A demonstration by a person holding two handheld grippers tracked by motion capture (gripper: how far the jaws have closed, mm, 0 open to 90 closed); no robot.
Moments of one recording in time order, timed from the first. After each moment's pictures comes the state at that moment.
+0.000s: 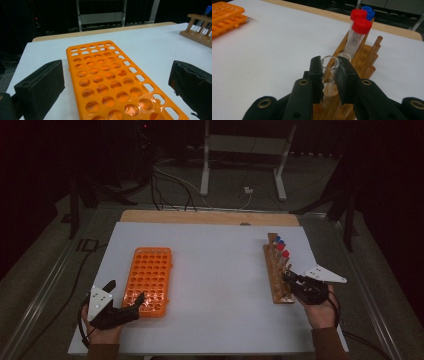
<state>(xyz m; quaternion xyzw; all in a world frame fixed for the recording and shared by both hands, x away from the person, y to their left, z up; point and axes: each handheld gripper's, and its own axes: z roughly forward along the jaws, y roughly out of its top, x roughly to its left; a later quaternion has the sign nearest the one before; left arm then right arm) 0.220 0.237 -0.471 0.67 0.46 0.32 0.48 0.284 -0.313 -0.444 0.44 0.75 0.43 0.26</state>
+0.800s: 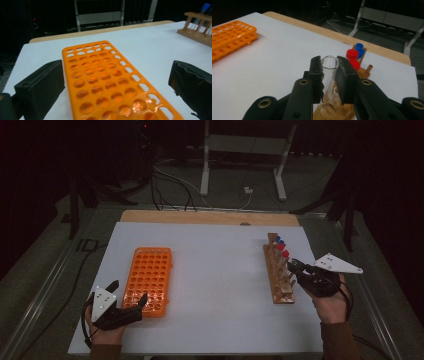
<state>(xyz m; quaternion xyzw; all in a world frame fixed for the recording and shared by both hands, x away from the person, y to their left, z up) 0.219 0.228 -0.469 0.68 0.45 0.32 0.48 0.279 -0.310 -0.388 0.41 0.74 0.45 0.27</state>
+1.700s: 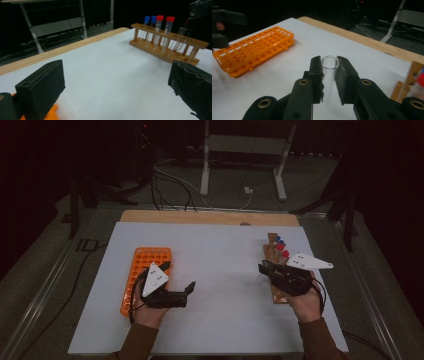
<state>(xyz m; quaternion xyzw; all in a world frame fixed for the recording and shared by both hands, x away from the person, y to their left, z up) 0.268 0.120 -0.433 0.74 0.34 0.25 0.53 0.289 -0.250 -0.394 0.36 0.77 0.49 0.20</state>
